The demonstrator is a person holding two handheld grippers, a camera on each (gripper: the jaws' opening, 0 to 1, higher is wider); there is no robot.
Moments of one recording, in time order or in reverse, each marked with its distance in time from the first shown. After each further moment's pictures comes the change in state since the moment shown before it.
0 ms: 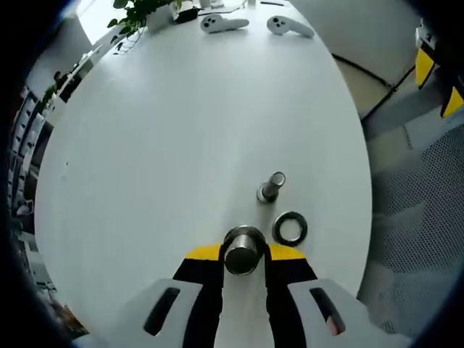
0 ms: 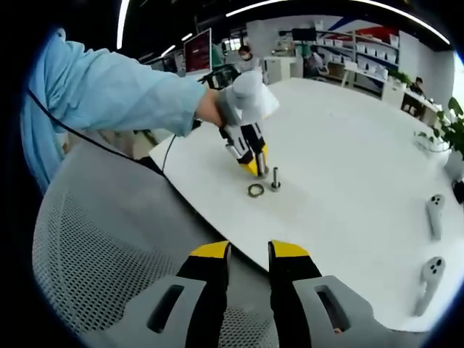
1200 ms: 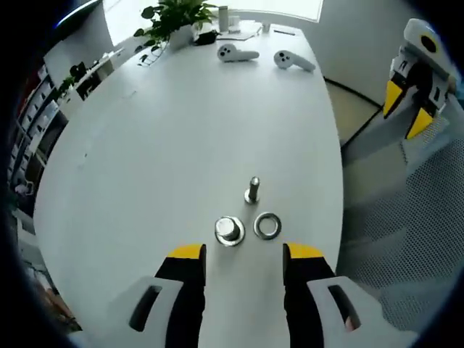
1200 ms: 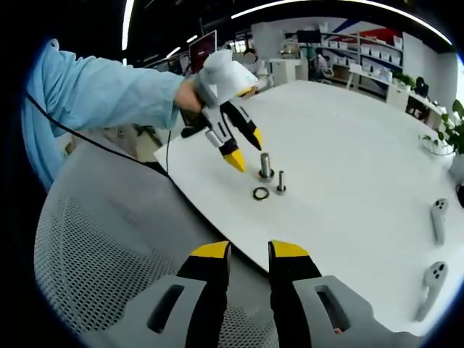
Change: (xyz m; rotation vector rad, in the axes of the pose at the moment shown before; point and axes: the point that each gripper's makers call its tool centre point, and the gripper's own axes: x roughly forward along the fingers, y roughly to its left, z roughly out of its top) left arm -0.065 -0.022 -0.005 -0.077 -0.156 0.023; right arm 0.001 0.006 0.004 -0.018 -0.016 0.031
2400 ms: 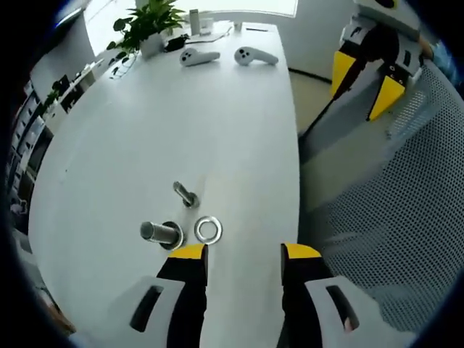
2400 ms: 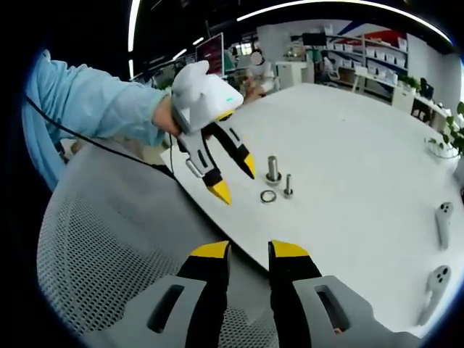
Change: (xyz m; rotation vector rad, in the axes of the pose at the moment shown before) left arm 0.024 -0.066 0.005 0.073 -0.008 -0.067; right arm 0.001 0.006 0.003 -0.006 -0.016 0.034
